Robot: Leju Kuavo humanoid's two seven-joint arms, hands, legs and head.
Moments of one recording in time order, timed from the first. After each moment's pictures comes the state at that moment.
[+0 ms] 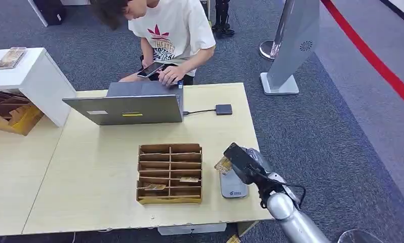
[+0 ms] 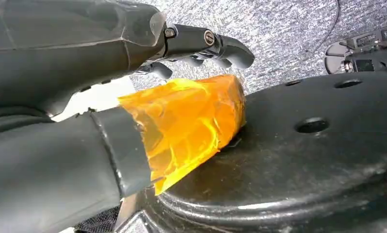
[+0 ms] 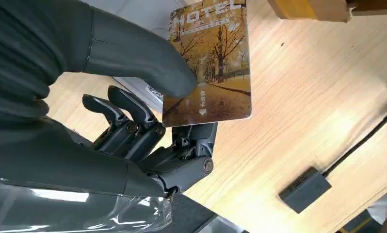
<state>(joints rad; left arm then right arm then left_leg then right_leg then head) -0.05 -0.01 -1.44 -0.14 1.19 0.12 -0.01 -0.27 -0.13 0.50 -1.25 0.35 -0.07 0.22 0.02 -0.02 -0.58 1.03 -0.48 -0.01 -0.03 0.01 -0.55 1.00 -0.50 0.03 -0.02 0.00</state>
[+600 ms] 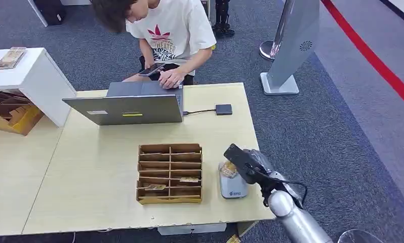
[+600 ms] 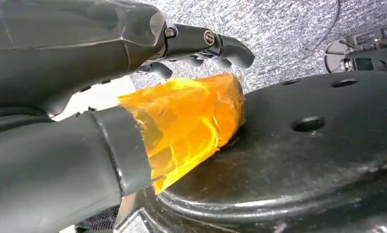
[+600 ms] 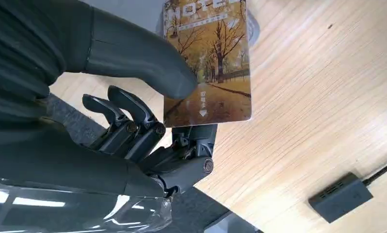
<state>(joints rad) -0.05 -0.01 -1.44 -0.14 1.20 0.12 -0.01 -0.29 -0.14 0.47 -1.21 0.42 -0.02 0.26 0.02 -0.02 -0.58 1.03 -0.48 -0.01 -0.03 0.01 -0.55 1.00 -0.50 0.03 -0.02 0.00</state>
